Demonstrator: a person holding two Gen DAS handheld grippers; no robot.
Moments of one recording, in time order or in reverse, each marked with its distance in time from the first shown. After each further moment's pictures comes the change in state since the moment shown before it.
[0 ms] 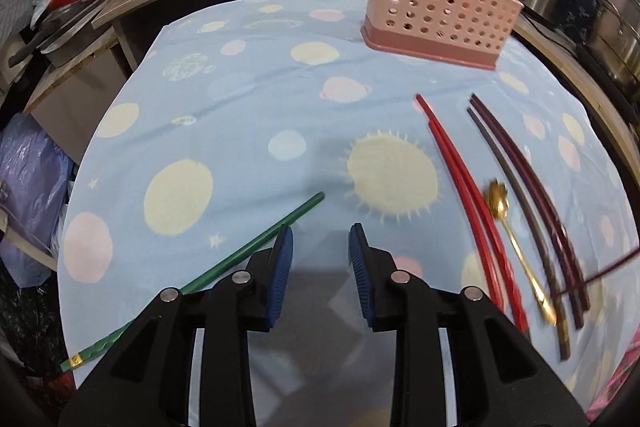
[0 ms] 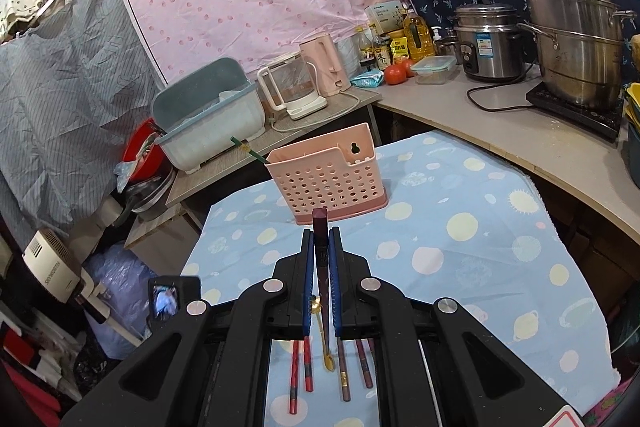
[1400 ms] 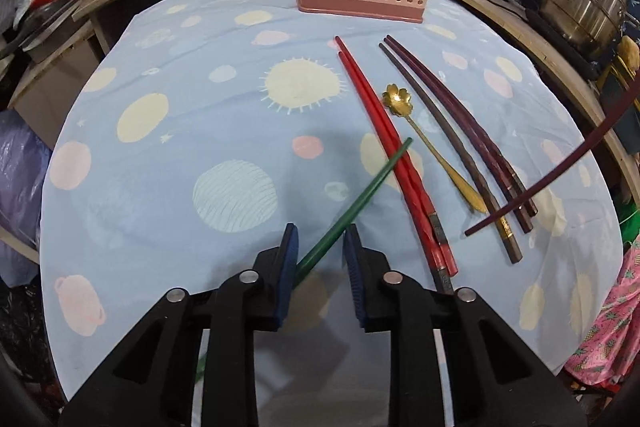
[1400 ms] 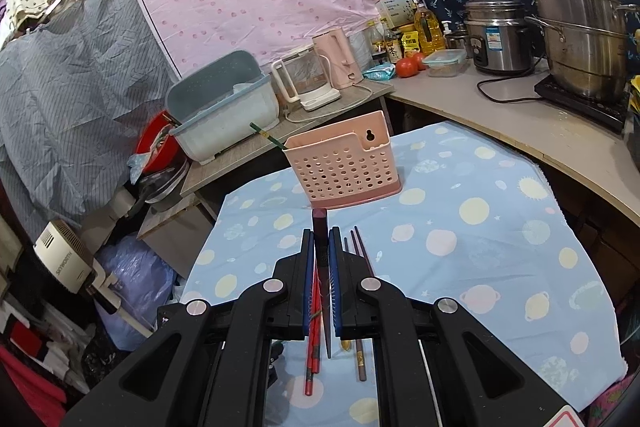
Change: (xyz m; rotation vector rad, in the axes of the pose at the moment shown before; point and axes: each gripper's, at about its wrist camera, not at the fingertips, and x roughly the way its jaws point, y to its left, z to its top) left arm -0.040 -0.038 -0.066 0.078 0.037 -0.093; right arm -0.016 0.012 -0.017 -0.003 0.012 0.035
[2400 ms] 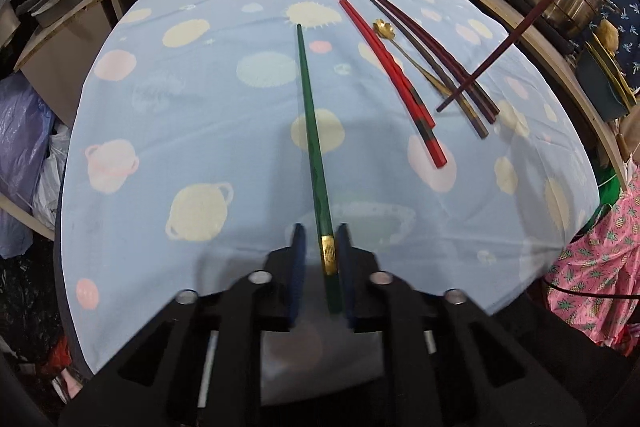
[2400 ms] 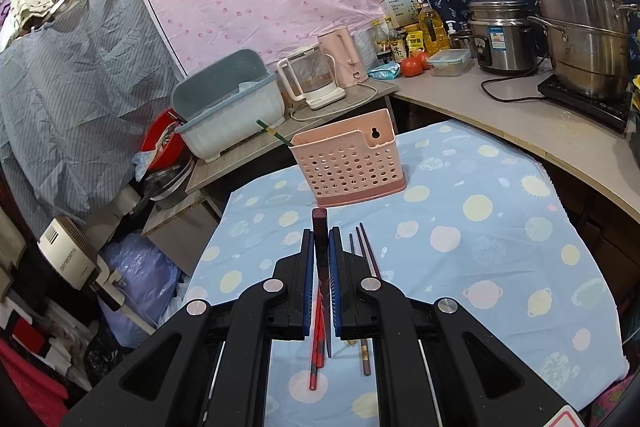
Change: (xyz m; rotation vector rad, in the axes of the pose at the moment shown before) left arm -0.055 0.018 -0.082 -0.015 0.081 -0.062; right arm -0.004 0.003 -0.004 -0.009 0.003 0.017
